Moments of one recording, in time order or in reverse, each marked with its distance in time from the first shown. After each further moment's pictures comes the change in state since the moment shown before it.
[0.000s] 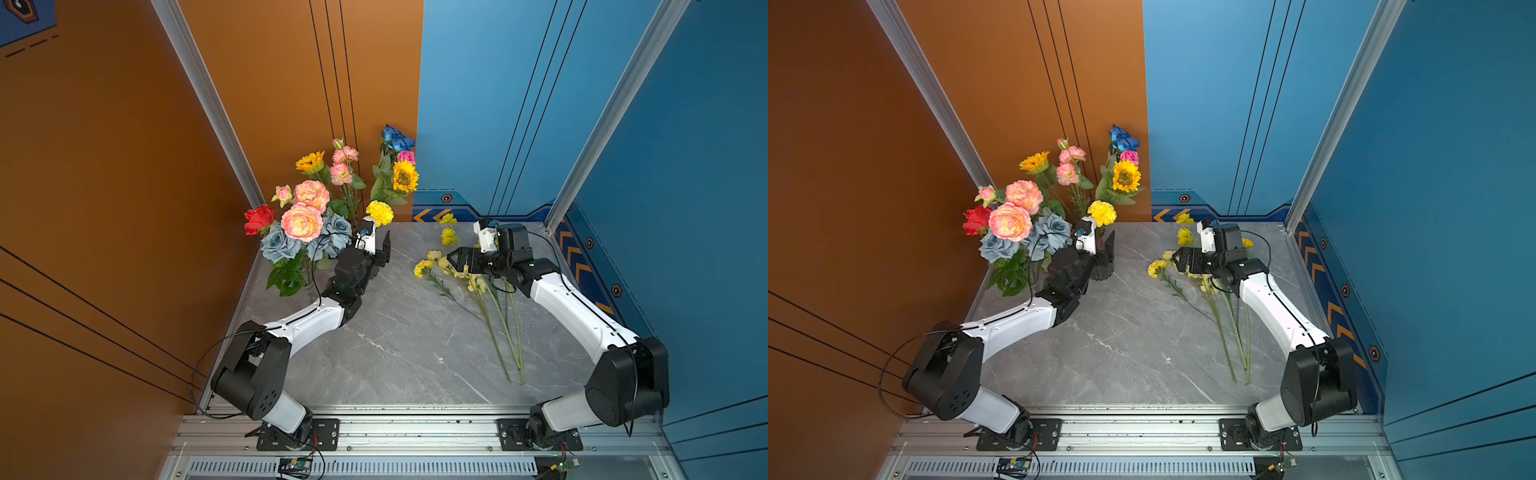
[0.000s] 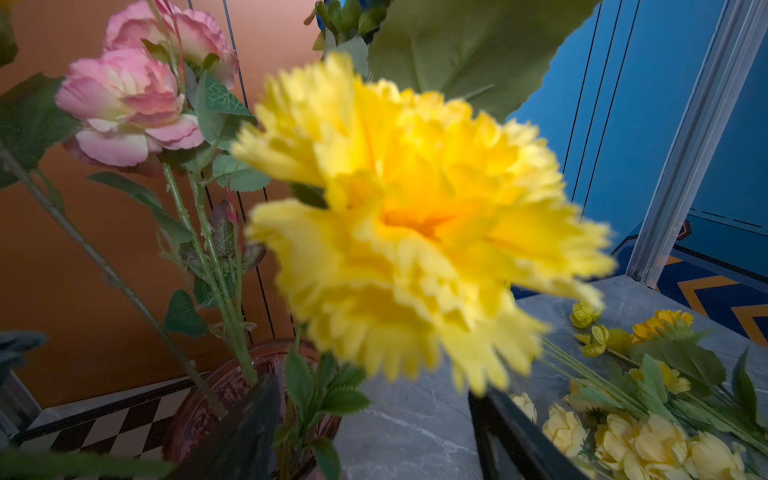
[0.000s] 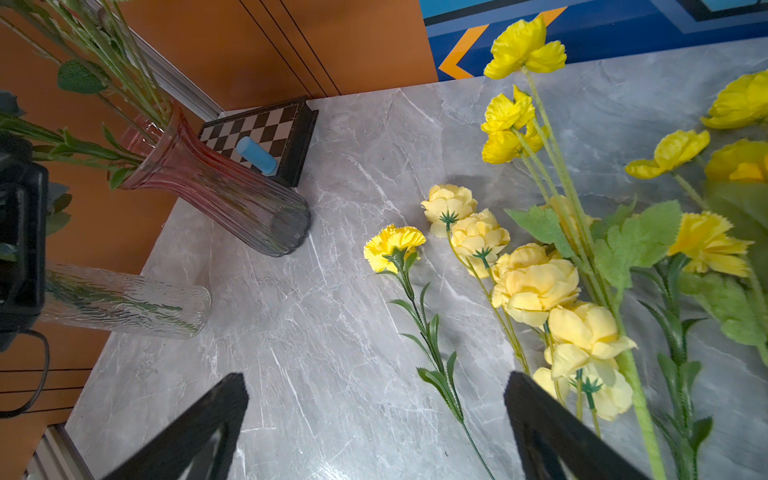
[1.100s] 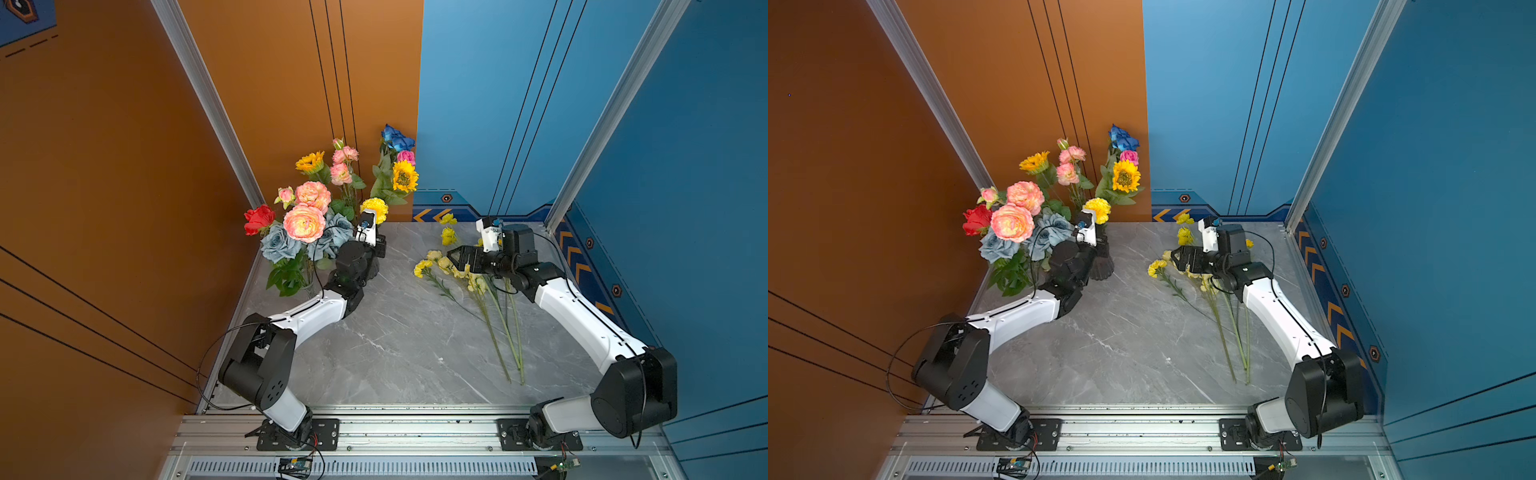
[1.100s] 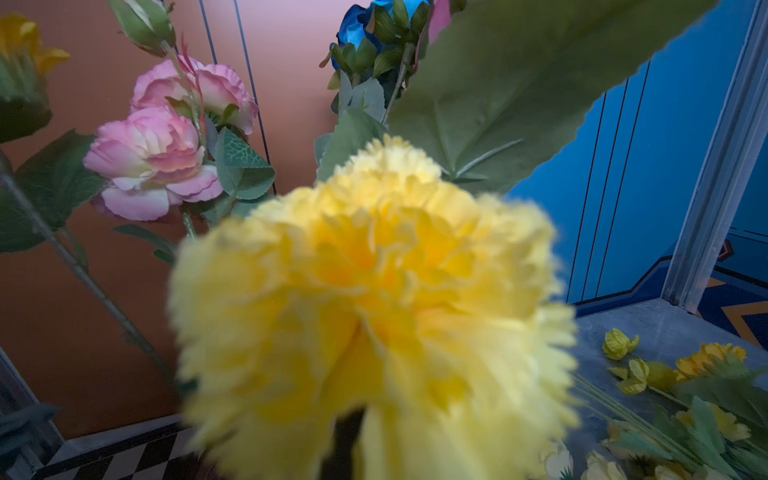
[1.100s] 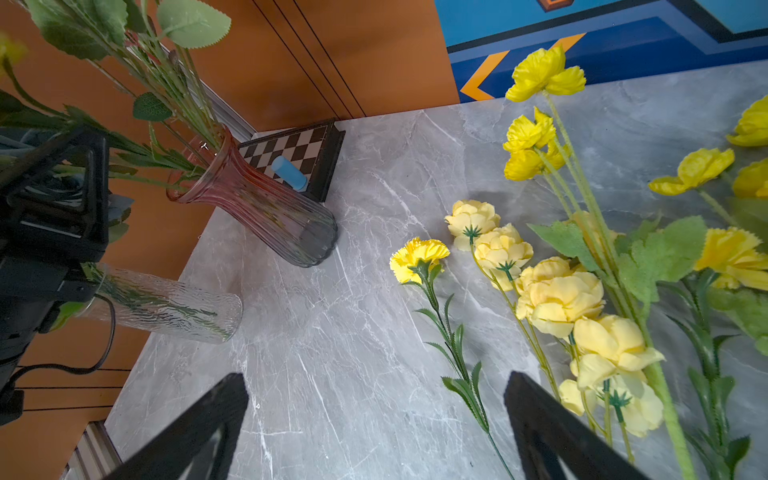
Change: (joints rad) left arm 0.016 0.049 0.074 0.029 -0.019 0.053; right arm 0.000 -0.057 -0.030 0.048 -0.033 0.037
